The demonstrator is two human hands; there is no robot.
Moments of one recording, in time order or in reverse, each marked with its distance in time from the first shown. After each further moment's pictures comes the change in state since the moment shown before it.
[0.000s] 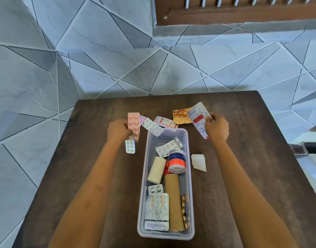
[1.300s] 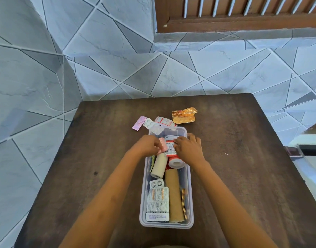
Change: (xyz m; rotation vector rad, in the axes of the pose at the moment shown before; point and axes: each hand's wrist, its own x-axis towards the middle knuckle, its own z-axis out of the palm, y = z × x) left_hand -0.056 0.031 0.044 0.176 -0.417 0.369; right_hand -0.087 0.004 0.030 -0.673 -0.435 -0.510
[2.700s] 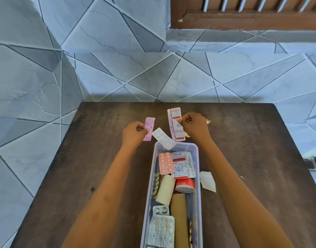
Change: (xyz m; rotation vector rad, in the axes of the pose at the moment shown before) left_hand 0.076 -0.061 -0.040 -0.609 0.534 -0.324; right_hand 0.123 -0.010 -0.054 0.662 0.196 0.147
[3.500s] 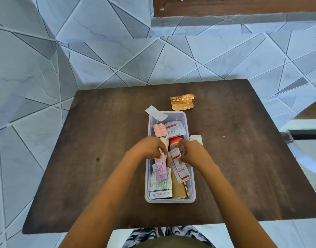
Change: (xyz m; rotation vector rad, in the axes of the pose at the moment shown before) left_hand -0.153 -0.007 0.002 0.713 -0.739 0.424; right_hand -0.197 0.046 0.000 -0.396 -0.318 0.002
